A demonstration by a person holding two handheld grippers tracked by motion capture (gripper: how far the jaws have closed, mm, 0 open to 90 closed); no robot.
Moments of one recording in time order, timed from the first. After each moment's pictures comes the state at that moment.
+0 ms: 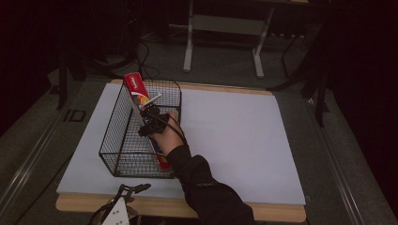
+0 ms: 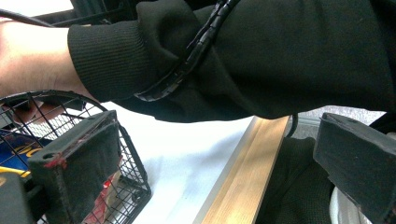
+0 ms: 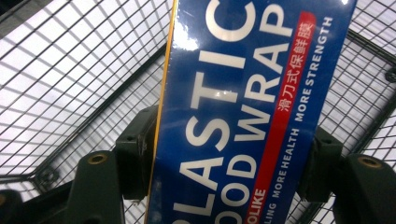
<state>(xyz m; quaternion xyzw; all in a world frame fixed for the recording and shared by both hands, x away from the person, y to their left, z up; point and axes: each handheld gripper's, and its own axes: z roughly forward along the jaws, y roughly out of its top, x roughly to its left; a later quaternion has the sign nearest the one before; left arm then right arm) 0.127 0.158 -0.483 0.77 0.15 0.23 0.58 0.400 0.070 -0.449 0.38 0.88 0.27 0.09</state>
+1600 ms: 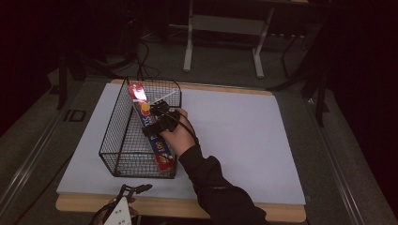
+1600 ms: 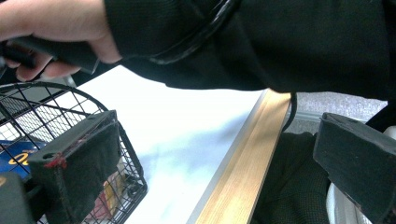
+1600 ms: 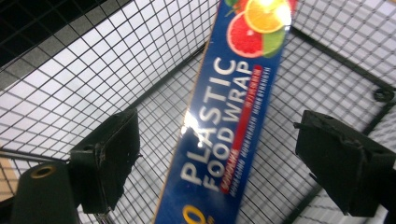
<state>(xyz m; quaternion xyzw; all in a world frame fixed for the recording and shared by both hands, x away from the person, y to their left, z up) 0.129 0.156 -0.485 0.78 0.15 0.22 0.57 0.390 0.033 -0.421 0.35 0.87 0.34 0.07</state>
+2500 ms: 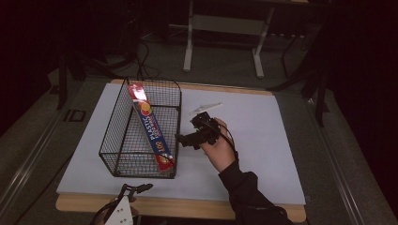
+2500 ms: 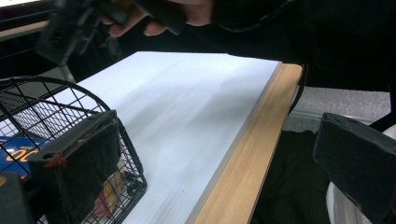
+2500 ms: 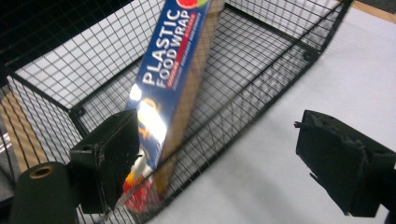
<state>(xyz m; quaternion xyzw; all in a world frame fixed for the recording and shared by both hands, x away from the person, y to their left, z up) 0.131 0.154 -0.487 0.78 0.16 0.22 0.57 0.355 -0.081 -0.415 0.35 0.85 0.39 0.08</state>
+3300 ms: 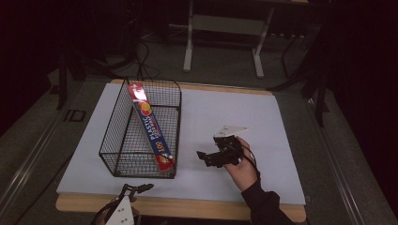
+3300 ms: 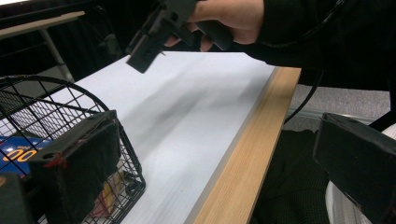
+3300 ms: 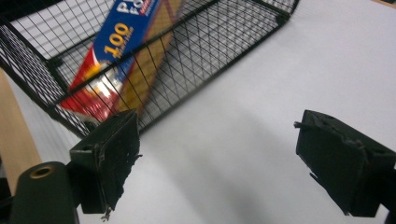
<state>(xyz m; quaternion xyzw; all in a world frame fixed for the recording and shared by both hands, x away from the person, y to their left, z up) 0.131 0.153 -0.487 0.78 0.16 0.21 0.56 0.320 -0.149 -0.455 0.33 0.84 0.40 0.11</state>
